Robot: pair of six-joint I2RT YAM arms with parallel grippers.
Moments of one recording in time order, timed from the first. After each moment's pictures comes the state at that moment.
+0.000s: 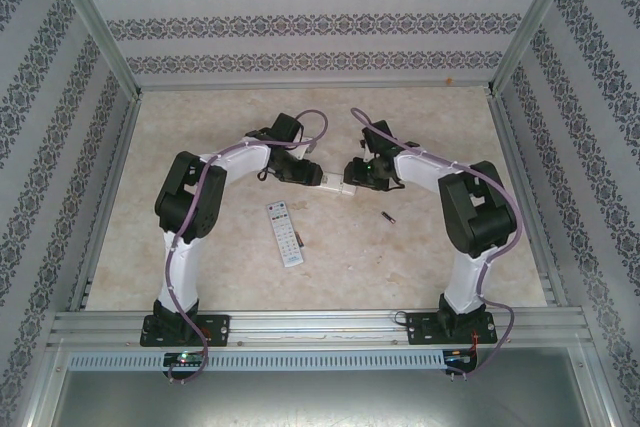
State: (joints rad) left arm -0.43 2.12 1.51 -0.55 0.37 -0.19; right arm 0.38 1.89 1.20 -0.43 -0.23 0.53
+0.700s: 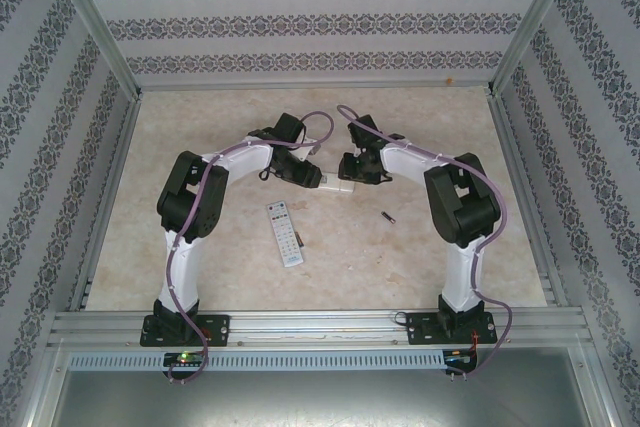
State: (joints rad) left arm -0.44 2.13 1.53 -0.58 0.34 -0.08; right arm 0.42 2.00 1.35 -0.50 -0.12 0.54
